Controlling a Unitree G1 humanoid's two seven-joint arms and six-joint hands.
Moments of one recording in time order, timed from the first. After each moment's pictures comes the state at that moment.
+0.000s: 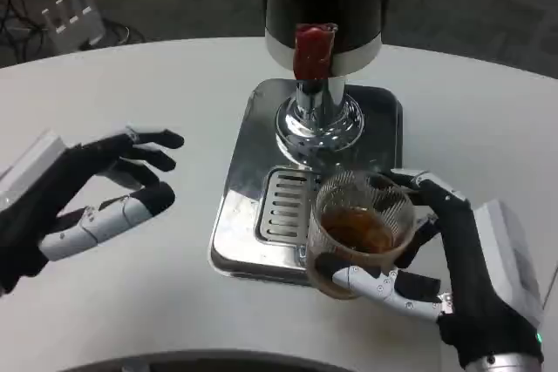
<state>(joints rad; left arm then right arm) -0.23 0.64 0.23 0.08 0.13 -0.43 -0.38 0.01 -0.08 0.26 -0.36 -0.64 0.09 -0.29</state>
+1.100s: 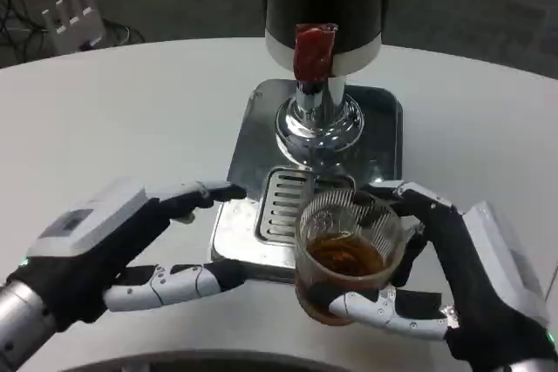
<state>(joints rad) -0.15 0.66 0.10 -0.08 0.29 -0.41 -0.37 0.07 -0.16 0.23 -0.49 -0.62 0.07 -0.11</state>
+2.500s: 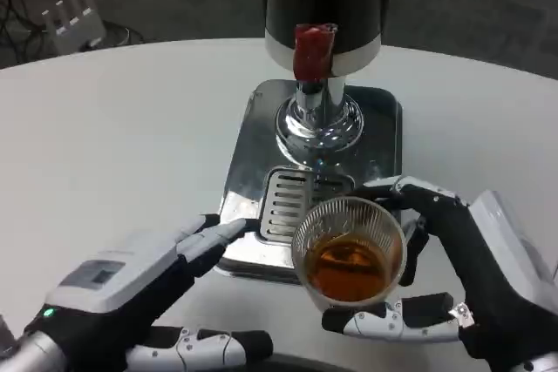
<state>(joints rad) 0.02 0.66 0.06 -0.29 0.45 -0.30 -0.36 0.08 -0.20 0.17 -0.57 -0.56 0.04 0.00</state>
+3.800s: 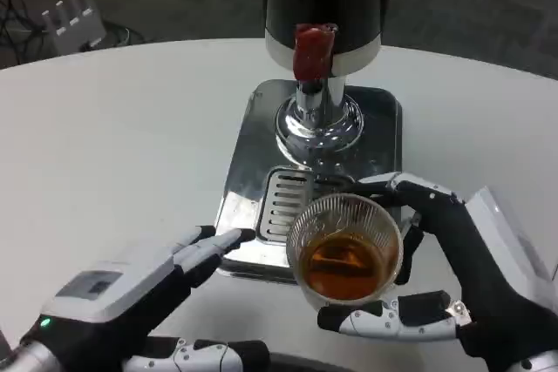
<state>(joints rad) 0.05 0.67 0.06 -0.30 0.45 -0.28 -0.36 0.08 -0.19 0.17 -0.59 -0.56 0.04 0.02</state>
